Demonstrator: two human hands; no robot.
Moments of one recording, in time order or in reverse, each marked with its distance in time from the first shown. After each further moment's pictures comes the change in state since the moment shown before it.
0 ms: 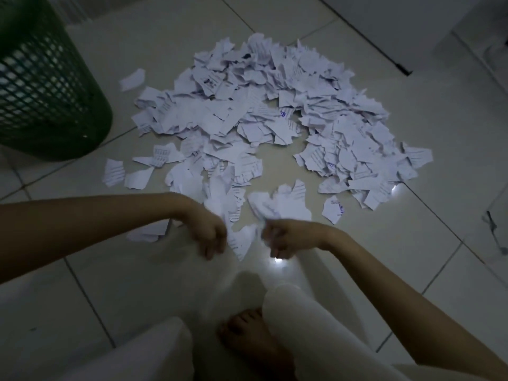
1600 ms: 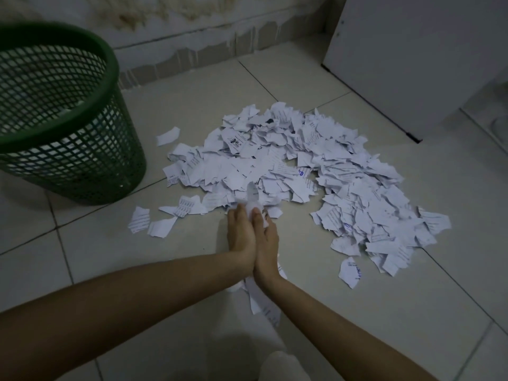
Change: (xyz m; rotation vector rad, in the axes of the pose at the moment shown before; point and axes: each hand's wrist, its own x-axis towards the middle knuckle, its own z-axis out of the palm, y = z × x) left_hand 0.007 0.052 -0.029 -1.765 1.314 0.265; right_hand 0.060 -0.099 0.028 0.860 0.884 -0.482
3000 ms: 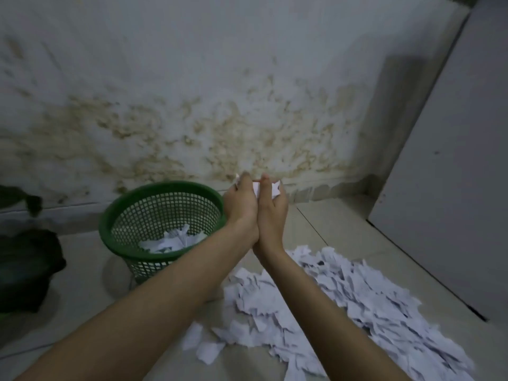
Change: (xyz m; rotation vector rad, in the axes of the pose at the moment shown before) left_hand -0.017 0.261 -0.084 -0.408 0.151 0.480; right_hand 0.007 -0.249 0.141 0.216 -0.256 -0.596
